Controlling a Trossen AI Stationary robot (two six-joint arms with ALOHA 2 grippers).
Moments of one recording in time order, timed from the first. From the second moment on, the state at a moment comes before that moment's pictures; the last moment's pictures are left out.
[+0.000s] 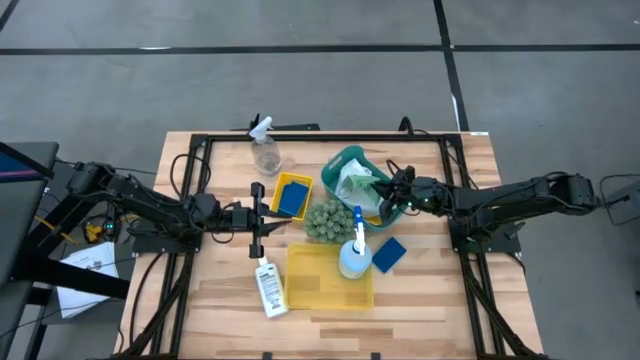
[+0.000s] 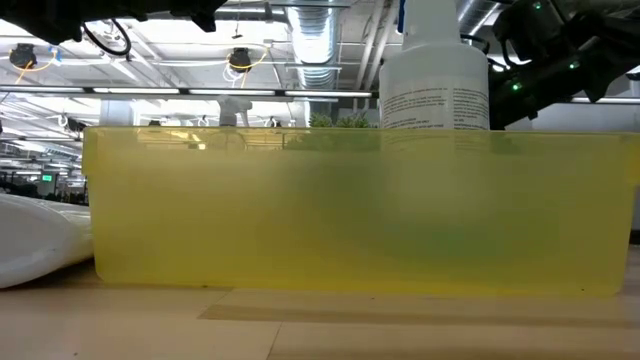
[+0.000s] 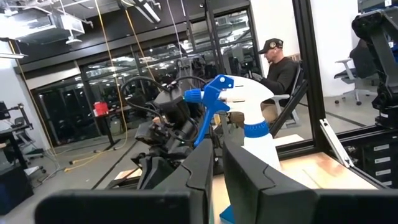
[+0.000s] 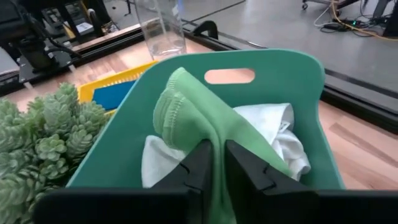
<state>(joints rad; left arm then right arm) -0.21 1.10 0.41 0.90 -0.22 0.28 -0.14 1.07 0.34 0.35 0.39 0.32</state>
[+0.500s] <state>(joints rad) -0.21 1.10 0.41 0.89 -0.22 0.28 -0.11 1.07 0.34 0.36 0.39 0.31</state>
